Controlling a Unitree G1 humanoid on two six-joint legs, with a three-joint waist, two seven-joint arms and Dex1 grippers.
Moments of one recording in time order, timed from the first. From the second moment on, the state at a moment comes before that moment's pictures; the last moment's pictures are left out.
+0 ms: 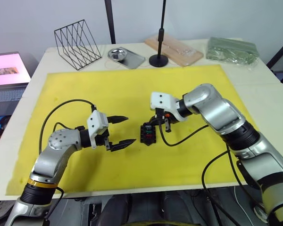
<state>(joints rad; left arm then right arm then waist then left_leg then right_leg) -0.21 0.58 -0.06 -0.23 -0.42 0.25 -1.02 -0.92 -0.63 0.52 -0.06 0.06 0.81 1.24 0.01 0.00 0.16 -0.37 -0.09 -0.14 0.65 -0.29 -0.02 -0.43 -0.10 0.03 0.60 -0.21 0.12</state>
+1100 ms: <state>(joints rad) -0.22 0.59 -0.06 -0.20 -0.42 0.23 -1.03 -0.90 -0.64 0.50 -0.08 0.13 0.84 1.22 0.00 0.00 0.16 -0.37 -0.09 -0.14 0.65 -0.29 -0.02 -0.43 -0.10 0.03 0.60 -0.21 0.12</state>
